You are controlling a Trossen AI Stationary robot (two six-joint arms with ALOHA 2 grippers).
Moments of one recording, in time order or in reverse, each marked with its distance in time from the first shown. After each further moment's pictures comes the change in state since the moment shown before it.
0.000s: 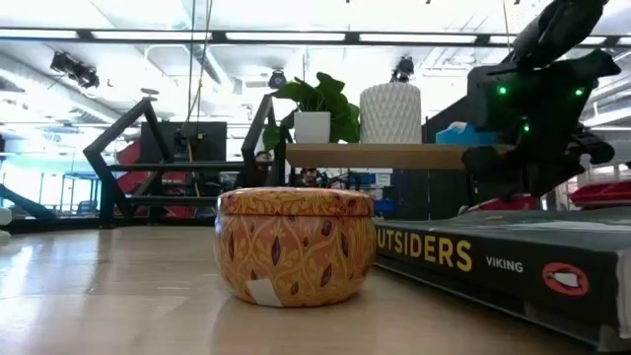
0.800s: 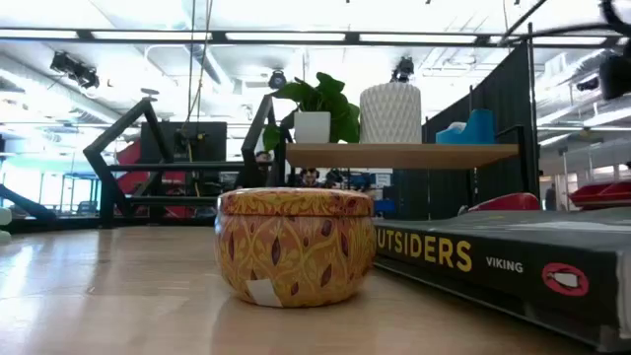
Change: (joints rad) left arm 0.000 0.000 0.000 -0.003 0.052 -0.058; right arm 0.869 0.000 0.118 -0.110 -0.578 0.046
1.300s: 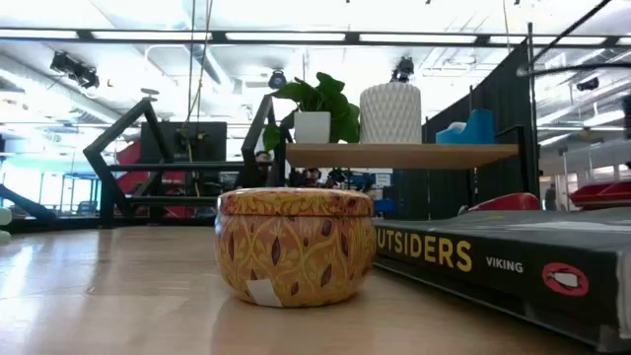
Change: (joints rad) left arm 0.014 0.000 0.000 0.002 0.044 -0.001; right arm -0.016 0.002 -0.168 0.398 0.151 -0.170
